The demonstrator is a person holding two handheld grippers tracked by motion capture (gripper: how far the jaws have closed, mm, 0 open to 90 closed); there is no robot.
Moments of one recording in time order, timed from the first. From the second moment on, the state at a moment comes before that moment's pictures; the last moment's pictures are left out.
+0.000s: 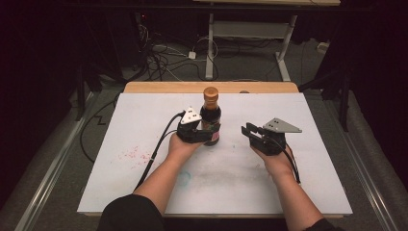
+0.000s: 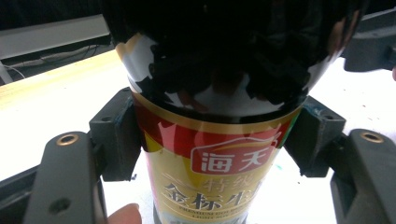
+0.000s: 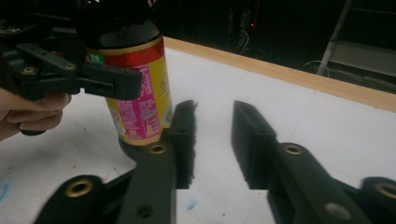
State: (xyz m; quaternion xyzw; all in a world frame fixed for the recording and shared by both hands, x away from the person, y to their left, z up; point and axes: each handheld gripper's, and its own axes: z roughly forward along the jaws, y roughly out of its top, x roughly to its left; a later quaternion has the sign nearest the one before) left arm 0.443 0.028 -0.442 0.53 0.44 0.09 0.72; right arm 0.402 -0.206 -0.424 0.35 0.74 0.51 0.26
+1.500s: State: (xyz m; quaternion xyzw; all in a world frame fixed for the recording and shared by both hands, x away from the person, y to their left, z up) left arm 0.442 0.027 -0.443 0.53 0.44 0.09 0.72; right arm 0.423 -0.152 -0.361 0.32 0.75 0.51 0.27
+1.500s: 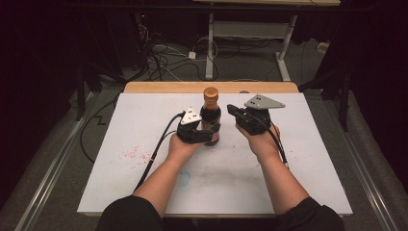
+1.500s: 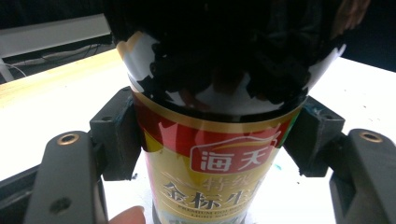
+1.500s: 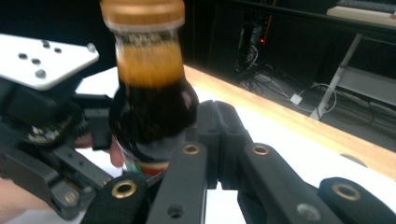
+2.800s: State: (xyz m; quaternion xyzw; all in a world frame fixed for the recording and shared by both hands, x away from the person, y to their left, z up) left arm 0.440 0.024 -0.443 0.52 0.44 0.10 0.72; right arm 0.425 -0.127 -0.312 0.27 0.78 0.50 0.27
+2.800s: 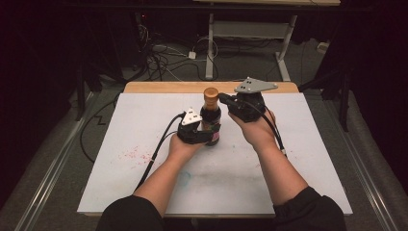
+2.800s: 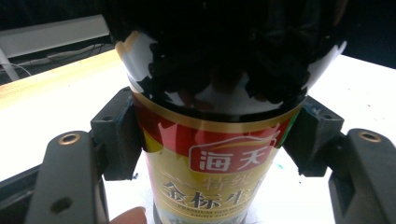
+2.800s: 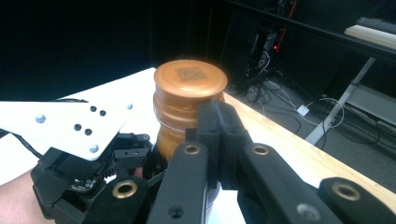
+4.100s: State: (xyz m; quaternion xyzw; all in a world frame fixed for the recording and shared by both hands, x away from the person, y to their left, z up) left arm 0.439 0.028 -0.446 0.56 0.43 0.13 0.70; right arm 0.403 -0.117 -0.263 0.24 0.76 0.52 0.31
